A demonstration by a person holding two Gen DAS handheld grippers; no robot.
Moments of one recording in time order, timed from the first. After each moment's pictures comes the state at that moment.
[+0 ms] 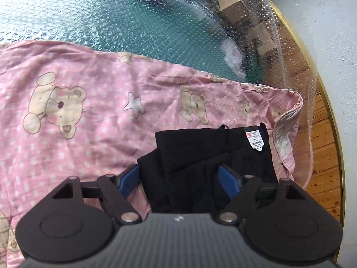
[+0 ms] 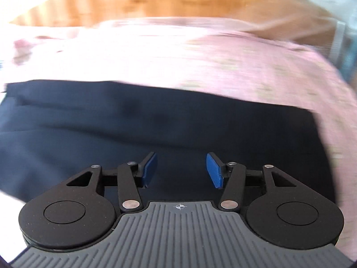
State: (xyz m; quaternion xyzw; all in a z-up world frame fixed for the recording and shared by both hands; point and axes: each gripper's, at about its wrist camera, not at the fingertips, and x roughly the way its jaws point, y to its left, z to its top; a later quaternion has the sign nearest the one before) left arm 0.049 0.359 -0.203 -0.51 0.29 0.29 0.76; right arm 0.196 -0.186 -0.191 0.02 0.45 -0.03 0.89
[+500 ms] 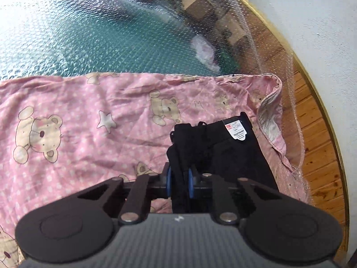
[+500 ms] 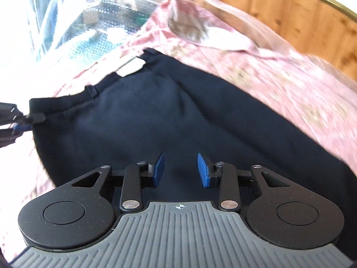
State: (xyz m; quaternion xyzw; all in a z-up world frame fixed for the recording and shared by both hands) left arm 0.059 0.345 -0.168 -0.43 0.30 0.24 0.82; right arm 0.302 0.115 -0.214 -0.10 0.42 0.25 0.87
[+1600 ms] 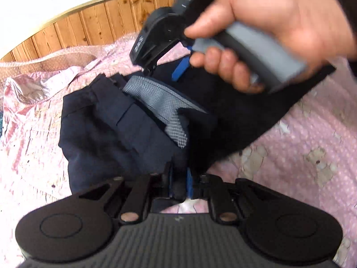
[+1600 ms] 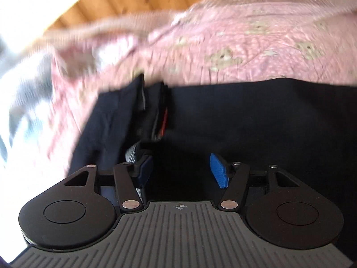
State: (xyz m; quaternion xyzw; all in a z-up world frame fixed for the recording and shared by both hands) left arm 0.090 0.092 -0.199 0.17 0.39 -0.19 0.88; right arm 0.328 0.010 -0.266 0.12 0.50 0.11 0.85
